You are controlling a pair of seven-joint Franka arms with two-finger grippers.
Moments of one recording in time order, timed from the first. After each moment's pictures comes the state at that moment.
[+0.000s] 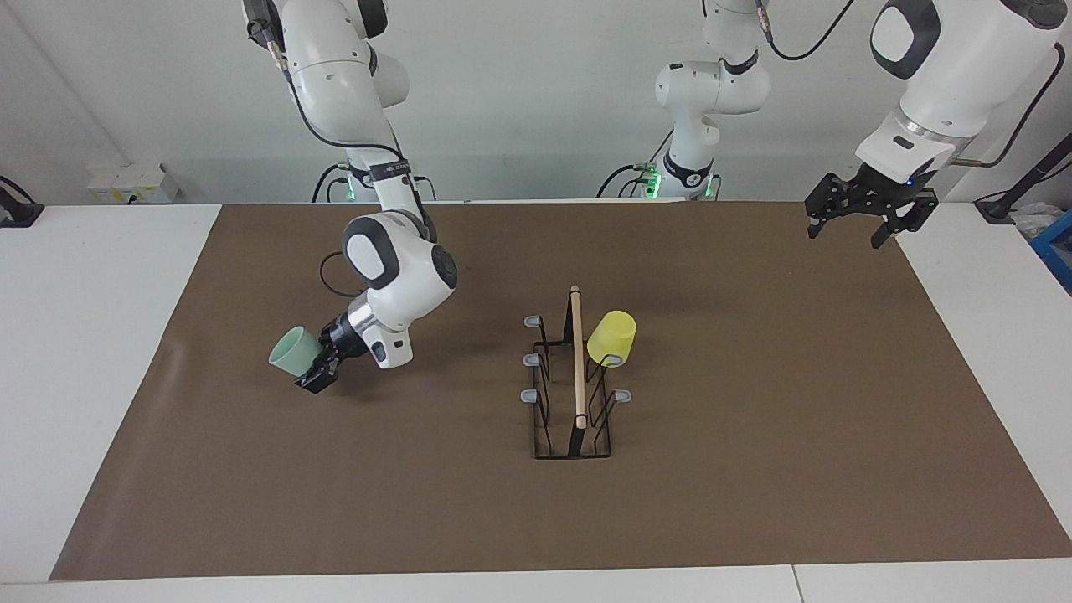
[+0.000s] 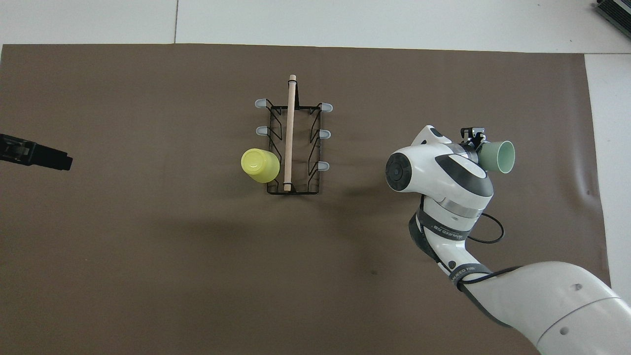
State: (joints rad) left arm -0.15 -0.01 0.14 -1.62 -0.03 1.62 0.27; right arm 0.22 0.37 0.04 -1.92 -1.03 1.96 -0.60
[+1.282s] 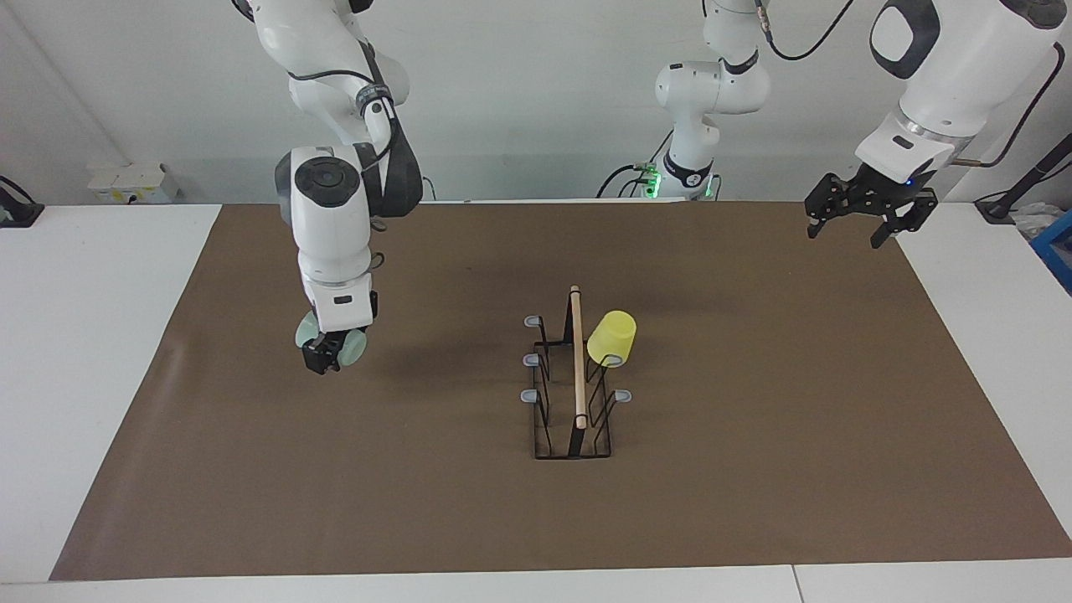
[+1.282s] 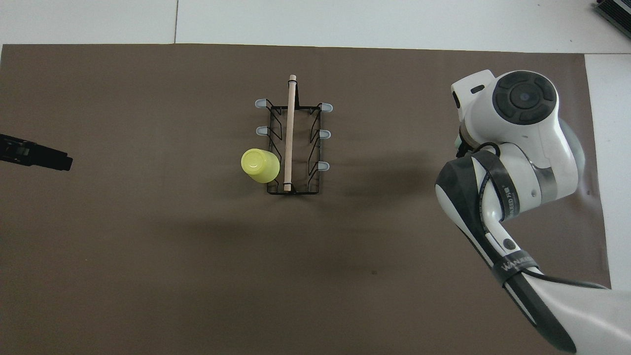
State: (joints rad) left arm -0.15 -0.01 0.14 -1.62 -0.03 1.62 0.27; right arm 0.15 0.24 0.04 -1.76 -0.16 2.11 -0.79
